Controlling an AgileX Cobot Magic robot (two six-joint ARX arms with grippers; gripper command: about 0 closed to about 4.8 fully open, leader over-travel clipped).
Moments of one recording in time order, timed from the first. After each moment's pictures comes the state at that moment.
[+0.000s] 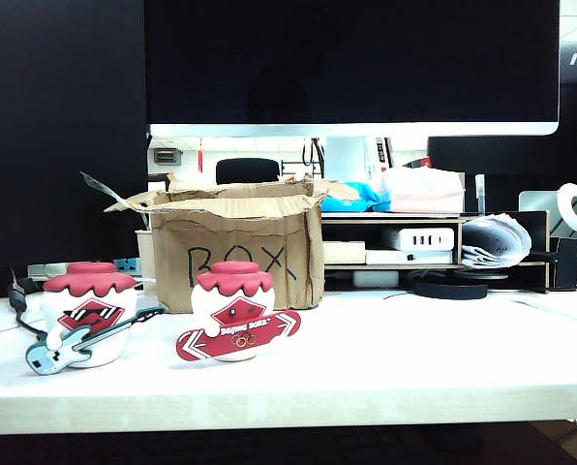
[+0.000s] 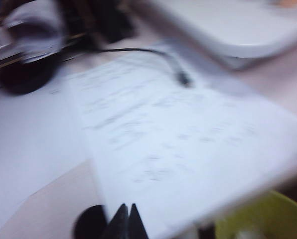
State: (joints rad) left arm -0.03 0.00 0.01 0.02 -0.02 0.05; right arm -0.08 0.00 0.09 -0.38 0.14 0.27
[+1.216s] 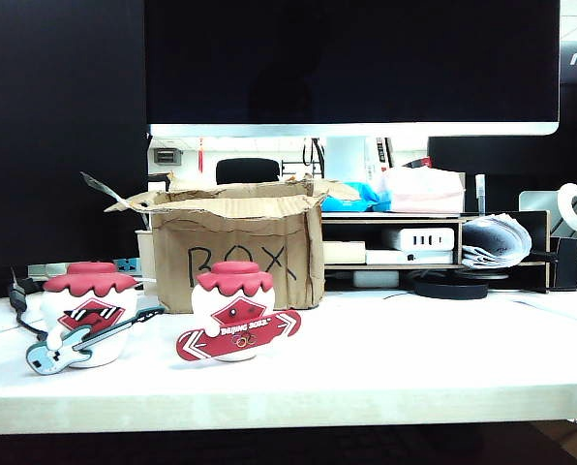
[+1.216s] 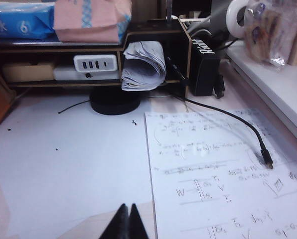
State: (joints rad) left arm -0.03 0.00 0.01 0.02 -0.02 0.05; right arm 0.00 0.00 0.01 -0.09 -0.02 0.03
